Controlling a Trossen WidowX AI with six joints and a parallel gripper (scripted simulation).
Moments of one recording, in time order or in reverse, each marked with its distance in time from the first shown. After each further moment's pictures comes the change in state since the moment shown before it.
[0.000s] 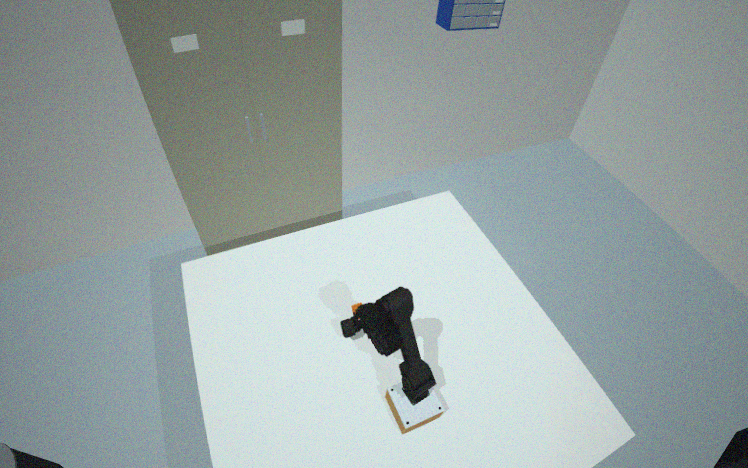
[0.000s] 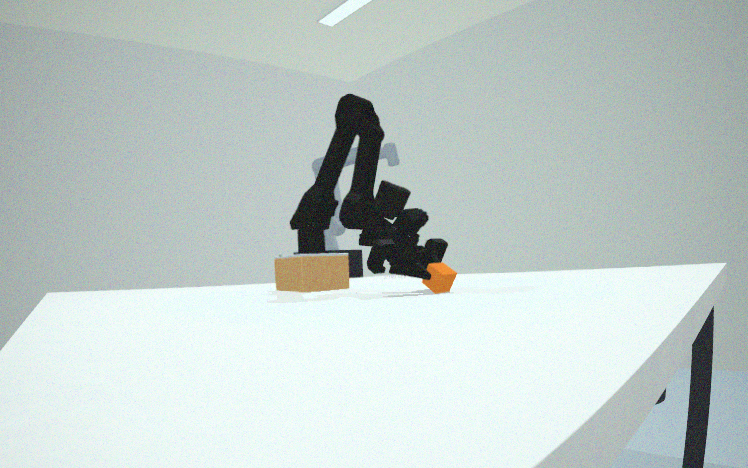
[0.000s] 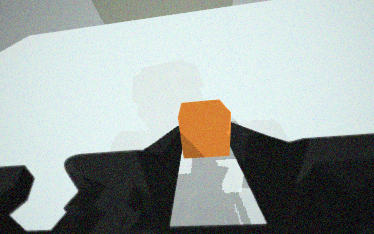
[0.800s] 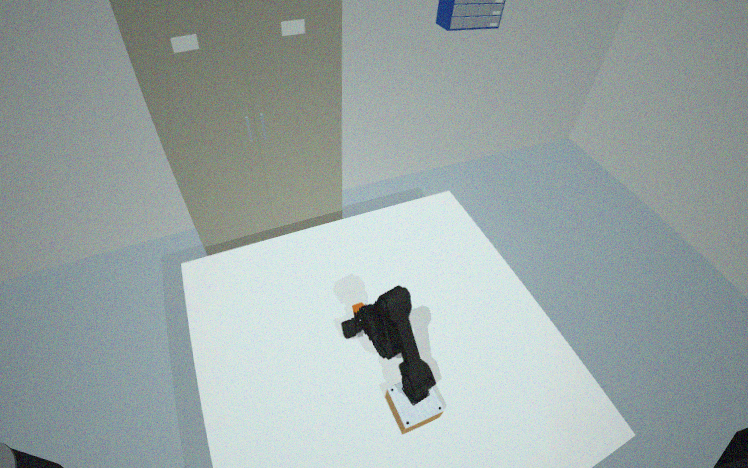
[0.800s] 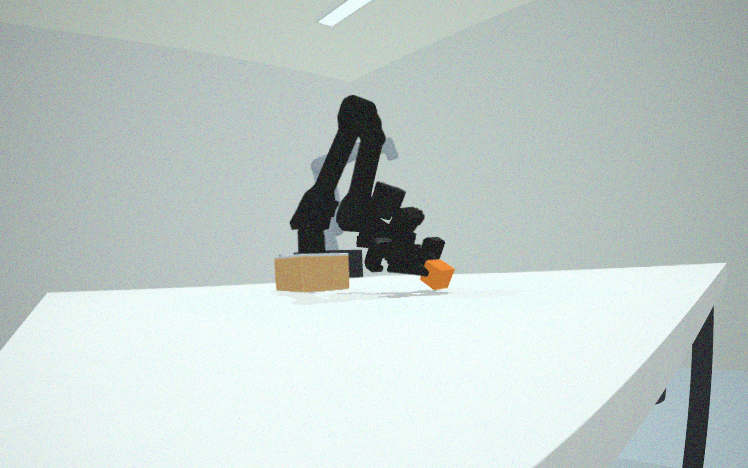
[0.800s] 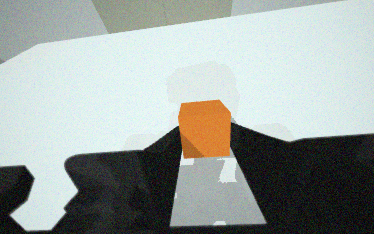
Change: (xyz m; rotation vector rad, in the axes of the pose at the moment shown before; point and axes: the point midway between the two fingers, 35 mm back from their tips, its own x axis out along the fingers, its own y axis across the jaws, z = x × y) arm -0.007 -0.001 0.001 0.001 -0.047 0.000
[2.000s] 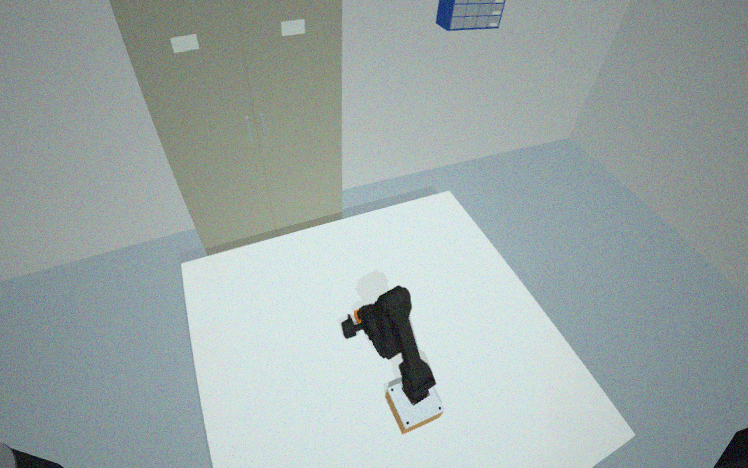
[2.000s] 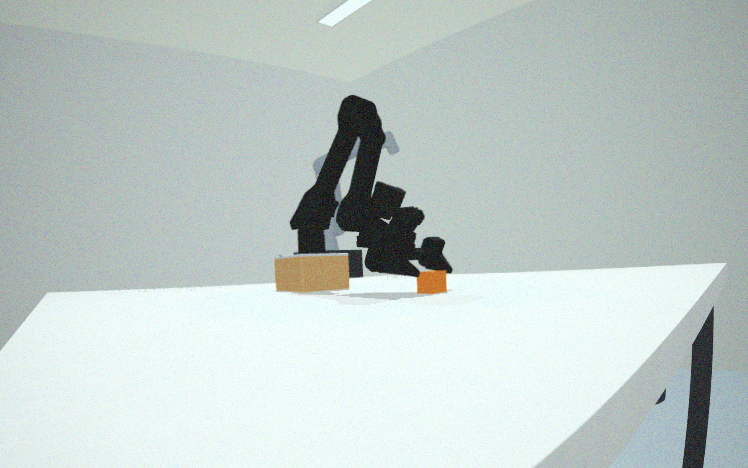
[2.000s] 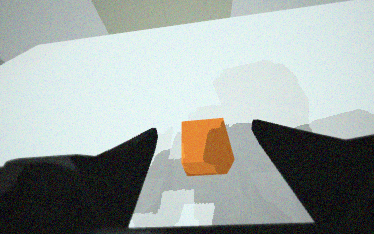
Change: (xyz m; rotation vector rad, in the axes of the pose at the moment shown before) arm 0.000 0.000 0.001 0.000 -0.002 -0.001
